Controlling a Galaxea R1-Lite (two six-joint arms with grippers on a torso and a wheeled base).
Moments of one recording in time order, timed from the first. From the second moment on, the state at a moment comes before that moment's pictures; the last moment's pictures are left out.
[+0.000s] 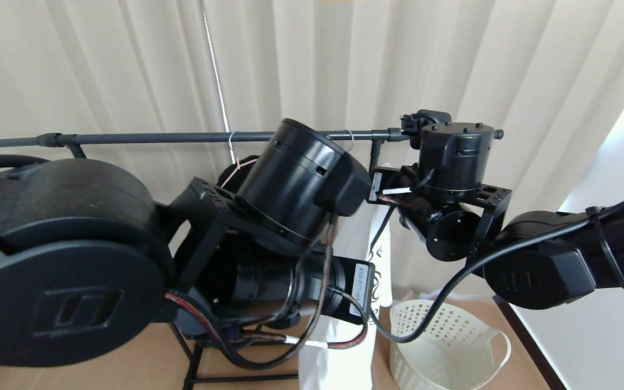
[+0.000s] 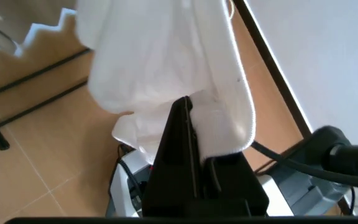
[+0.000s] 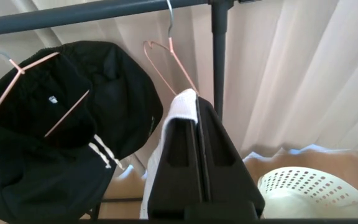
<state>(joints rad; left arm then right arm) -0.95 1.76 -1.36 0.32 0.18 -0.45 0.70 1.92 -1.17 -0.60 -0.66 0.27</state>
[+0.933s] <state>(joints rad) -0.68 1.86 -1.63 0.31 0.32 -0.45 0.70 1.77 -1.00 -0.60 -0.66 0.09</state>
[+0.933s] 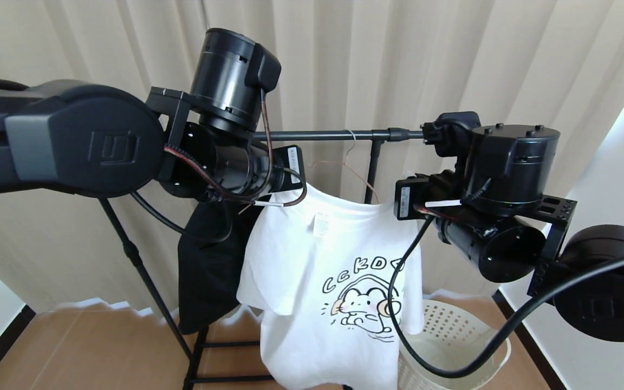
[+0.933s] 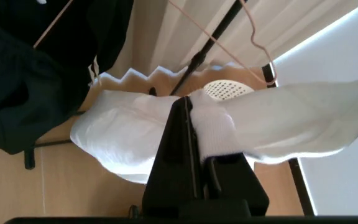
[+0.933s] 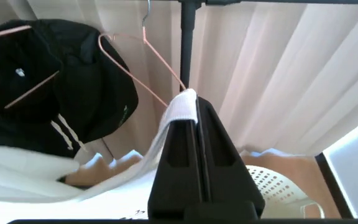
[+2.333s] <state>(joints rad) -0.77 1.97 -1.84 0.32 0.40 -0.41 0.67 1.73 -0.77 -0.84 -0.09 0.10</state>
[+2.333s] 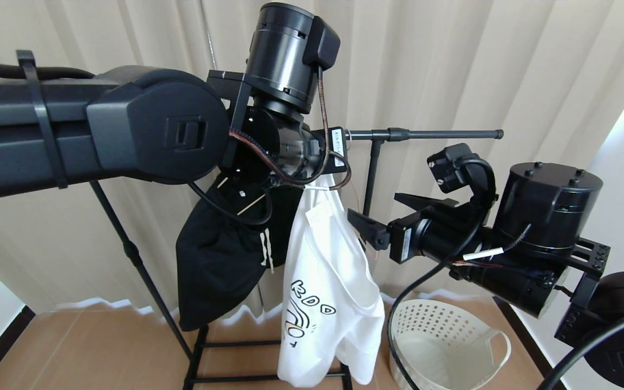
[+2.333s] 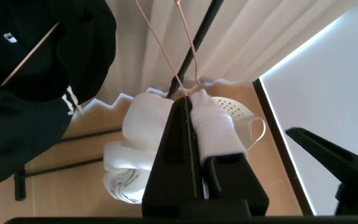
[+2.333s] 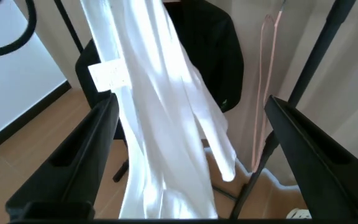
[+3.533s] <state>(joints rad) -0.81 1.91 -1.77 0.32 0.40 -0.41 0.66 1.82 -0.72 -0.84 -0.12 -0.01</state>
